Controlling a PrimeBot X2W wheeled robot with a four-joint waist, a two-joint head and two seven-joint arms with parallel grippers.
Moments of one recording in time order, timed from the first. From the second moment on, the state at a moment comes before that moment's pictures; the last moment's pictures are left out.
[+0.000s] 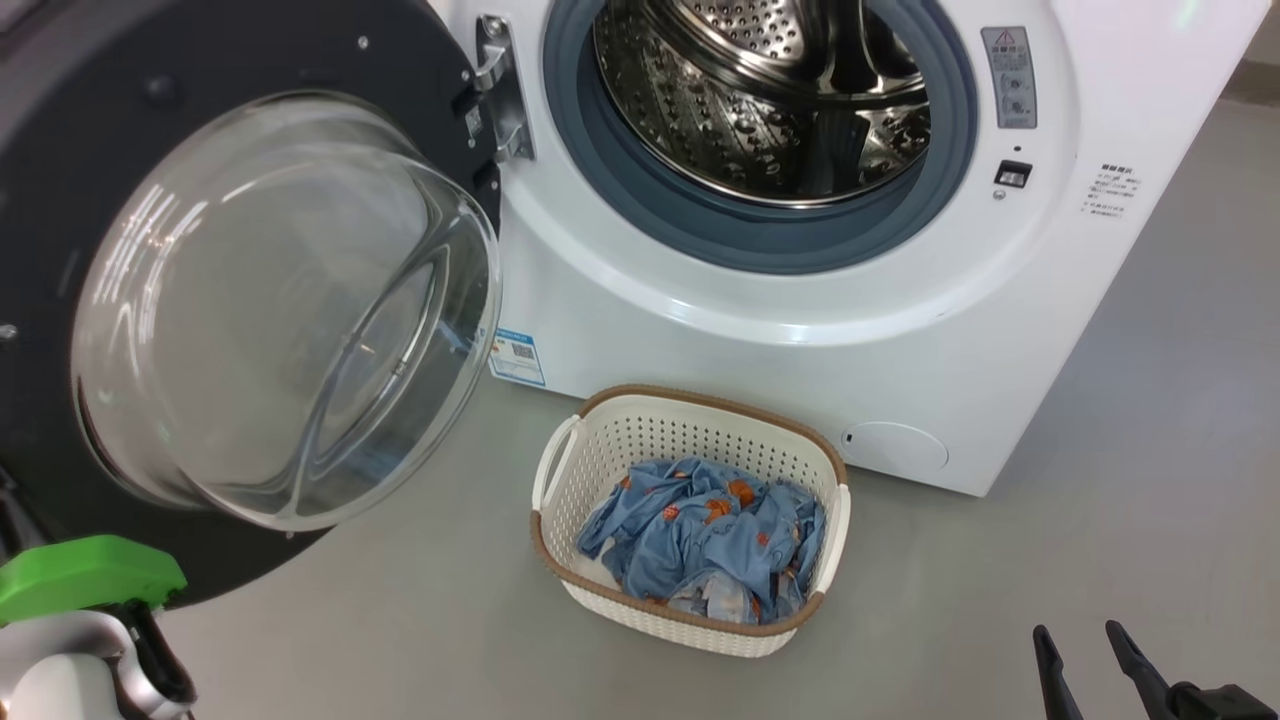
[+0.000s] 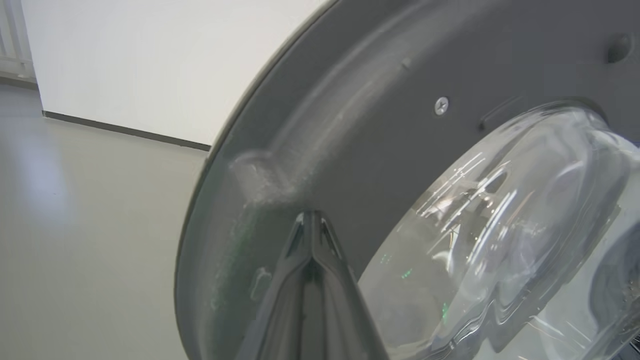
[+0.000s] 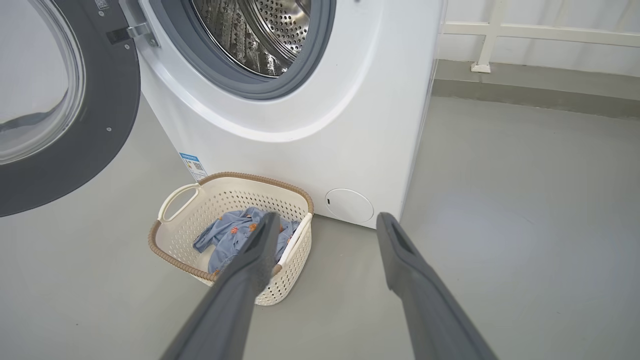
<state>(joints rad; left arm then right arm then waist) -0.39 0.02 0.36 0.49 -0.23 0.17 -0.25 0.12 -0.10 -0.15 0.24 0.14 0.13 -0.25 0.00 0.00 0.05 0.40</state>
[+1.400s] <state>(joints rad) 0.01 0.03 -0.08 0.19 -0.27 0.05 -0.25 0.10 -0.09 -0.08 0.23 0.16 0.13 -0.25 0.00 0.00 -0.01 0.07</state>
